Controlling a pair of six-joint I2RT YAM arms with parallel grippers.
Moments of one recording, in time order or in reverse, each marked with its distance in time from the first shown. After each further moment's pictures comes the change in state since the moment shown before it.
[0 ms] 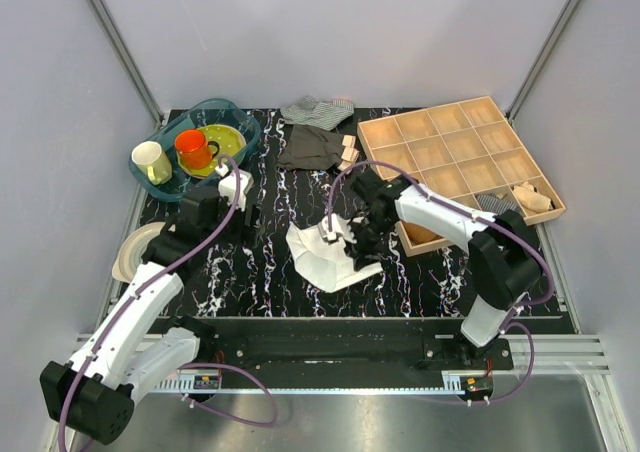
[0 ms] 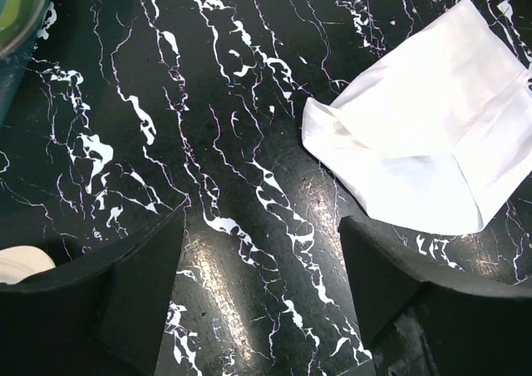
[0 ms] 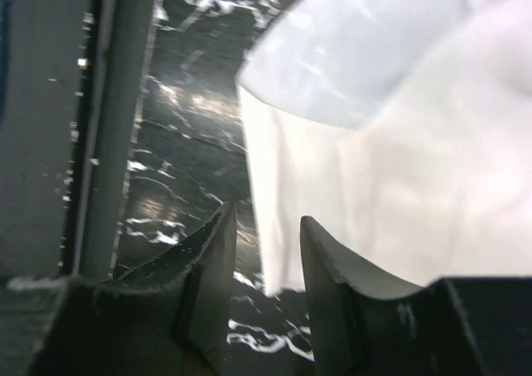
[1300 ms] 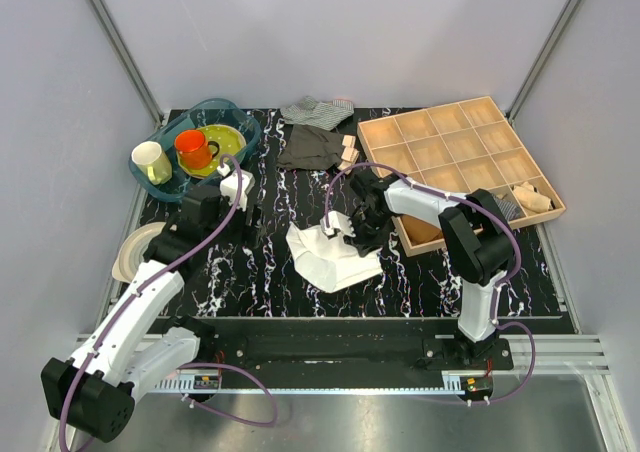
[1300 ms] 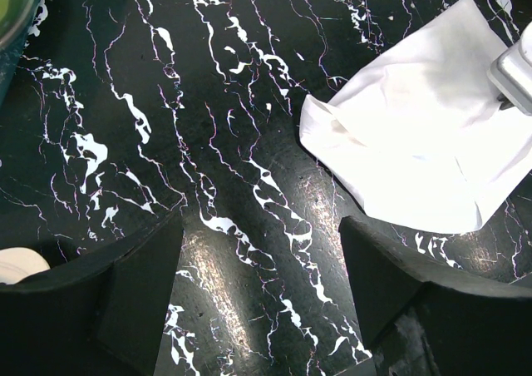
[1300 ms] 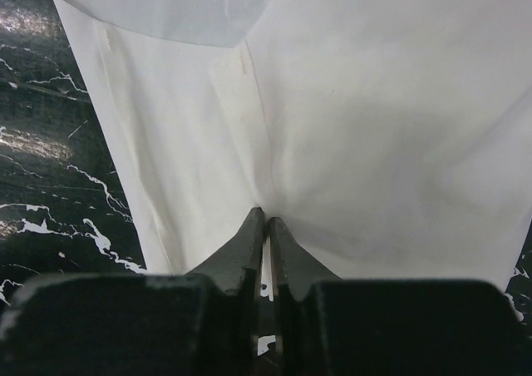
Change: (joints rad) left arm 0.000 0.018 0.000 0.002 0.011 0.000; right arm -0.099 0.190 0.061 0.113 0.167 -0.020
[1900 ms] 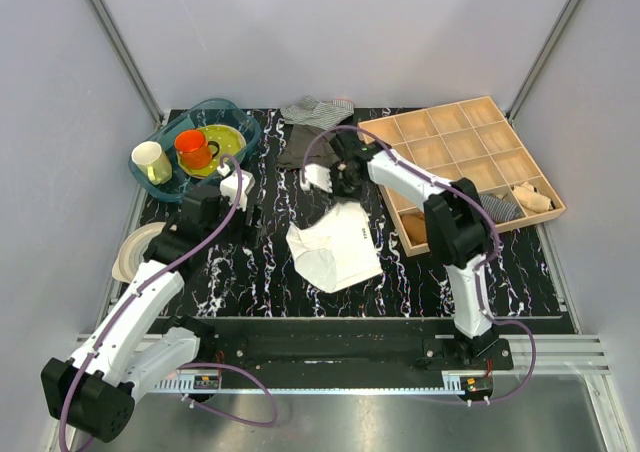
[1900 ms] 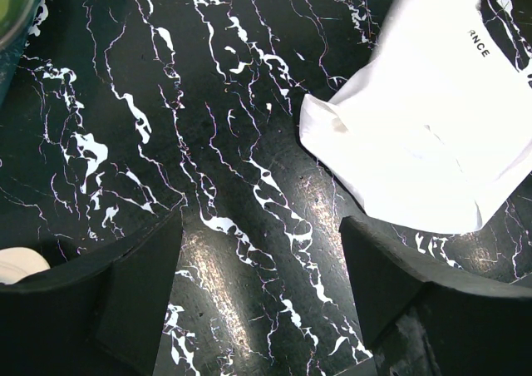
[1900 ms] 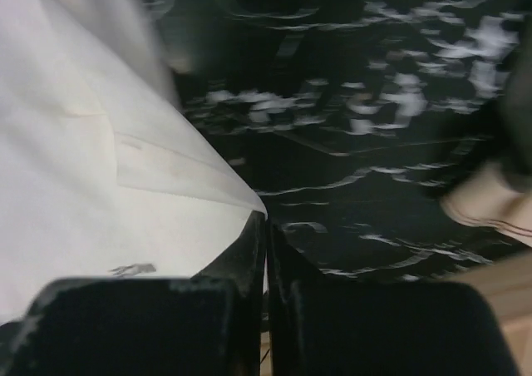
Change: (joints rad) left arm 0.000 0.000 0.000 0.000 -0.001 0.000; right arm 0.000 0.151 0.393 -0.034 0.146 0.071
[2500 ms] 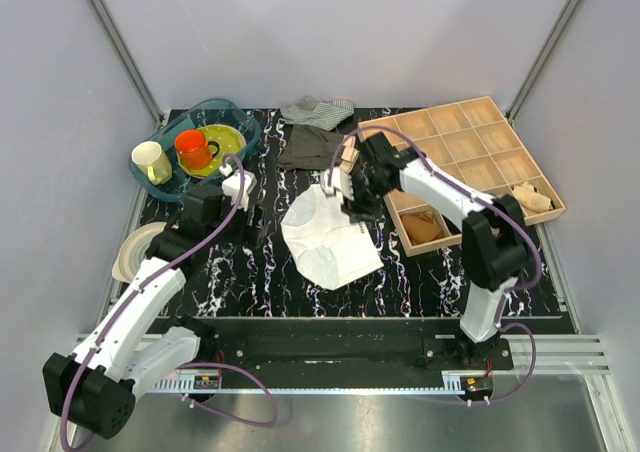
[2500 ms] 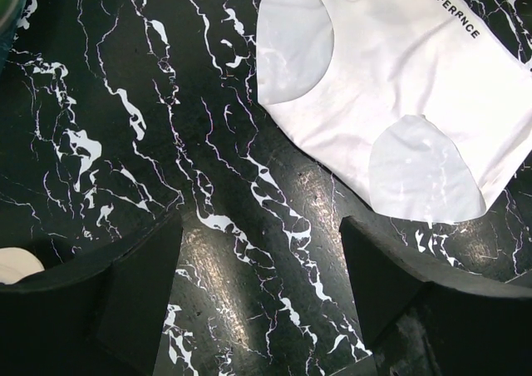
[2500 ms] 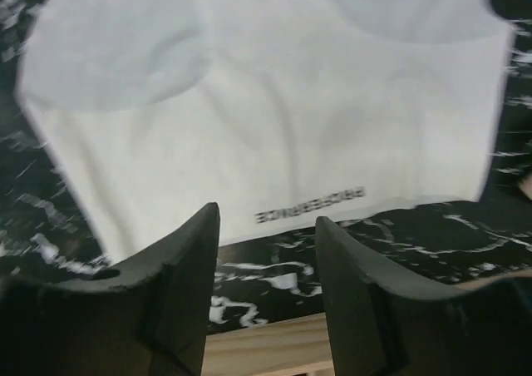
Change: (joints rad) left arm 0.000 0.018 0.000 0.000 0.005 0.000; right arm -0.069 -0.167 -0.127 0.114 -0.124 0.091
